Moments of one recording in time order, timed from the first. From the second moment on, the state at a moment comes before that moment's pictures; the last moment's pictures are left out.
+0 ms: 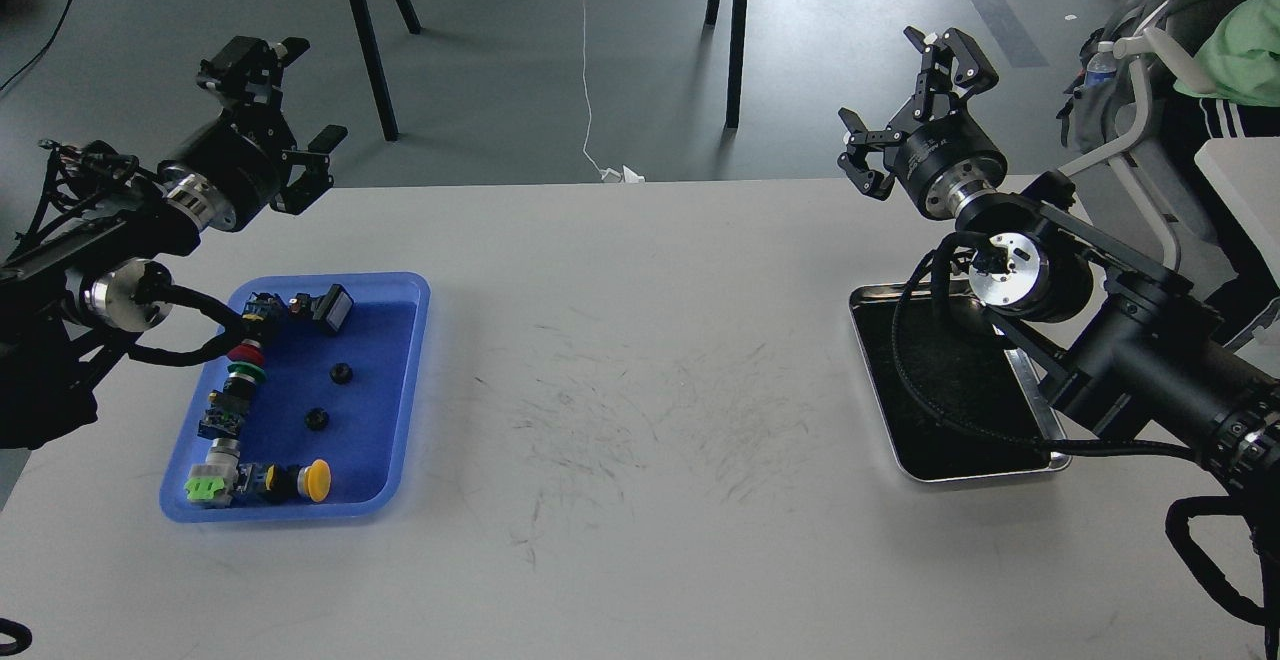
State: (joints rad) left arm -0.93 0.52 -0.24 -0.62 0.00 -0.35 -0.40; right arm 0.89 -0.29 0.52 0.80 0.16 0.04 0.32
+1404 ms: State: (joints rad) left arm -1.08 0.77 0.03 -1.08 0.34 -0.19 -0.48; right arm 0.87 -0.29 0.52 0.81 0.16 0.04 0.32
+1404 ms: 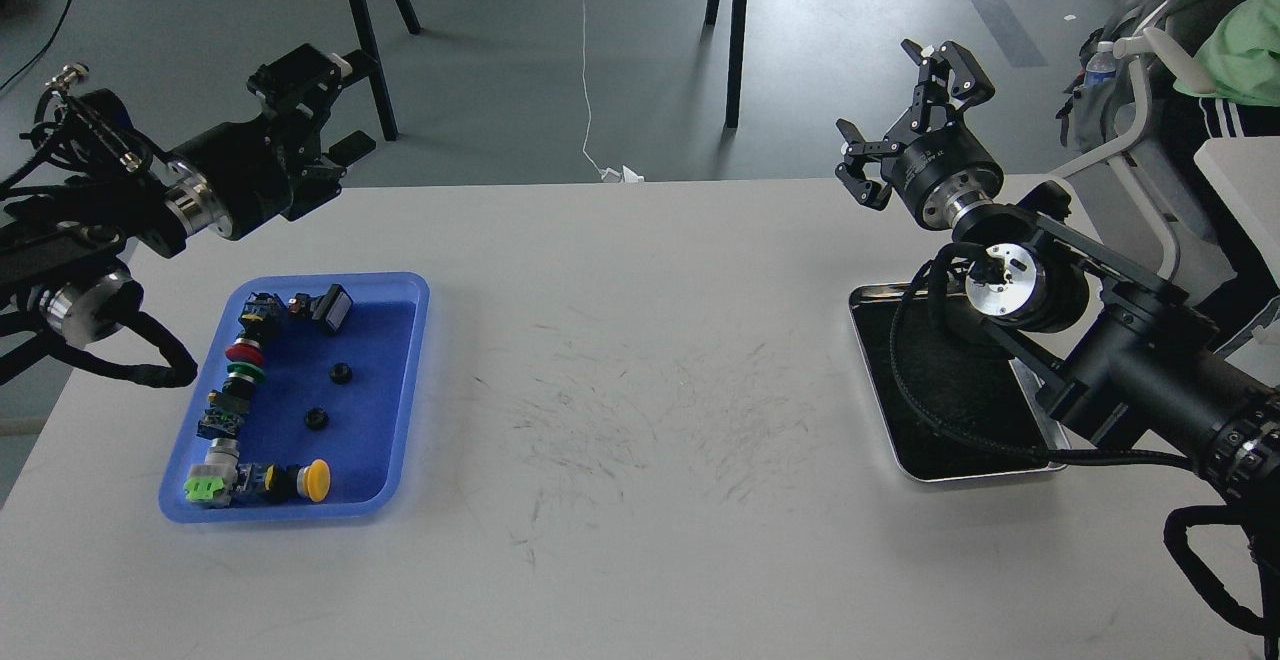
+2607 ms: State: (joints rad) left arm -1.09 0.93 0.21 -1.21 1.15 0.05 -0.49; right arm 0.86 -0.28 0.52 0.82 0.15 0.04 0.33
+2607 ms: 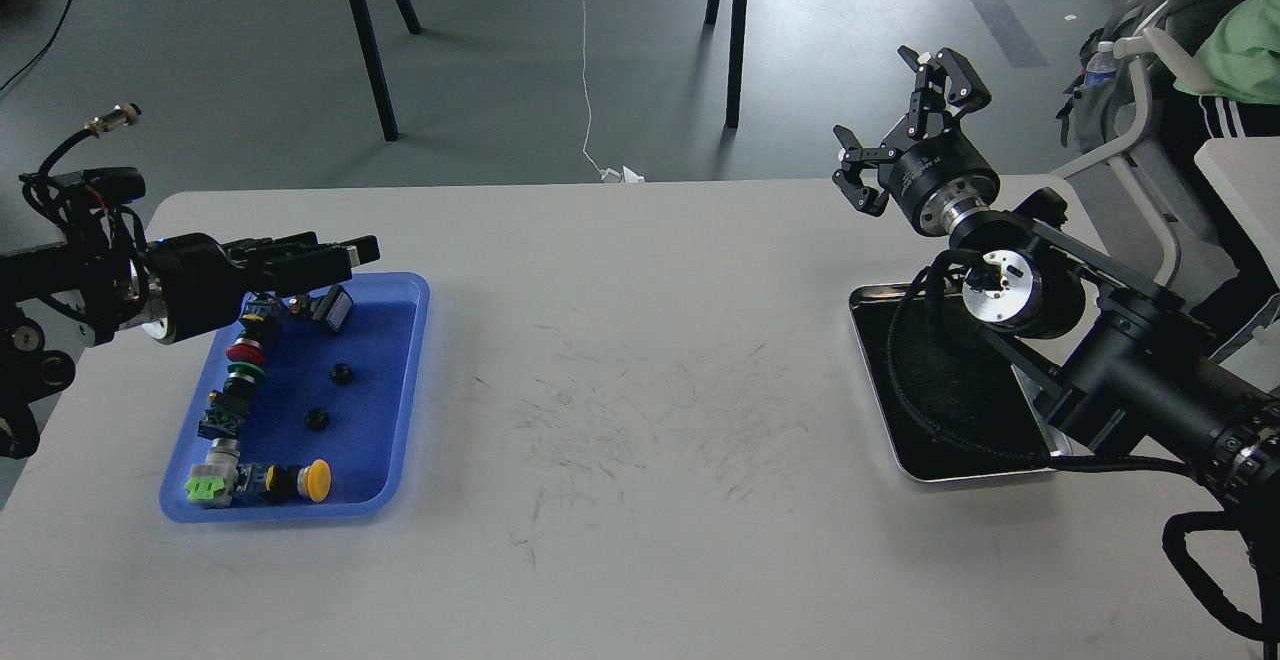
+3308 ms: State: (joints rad) left arm -0.90 0.83 0.22 -1.06 1.25 0.17 -0.49; right arm 0.86 -0.28 0.53 0.82 0.15 0.04 0.33
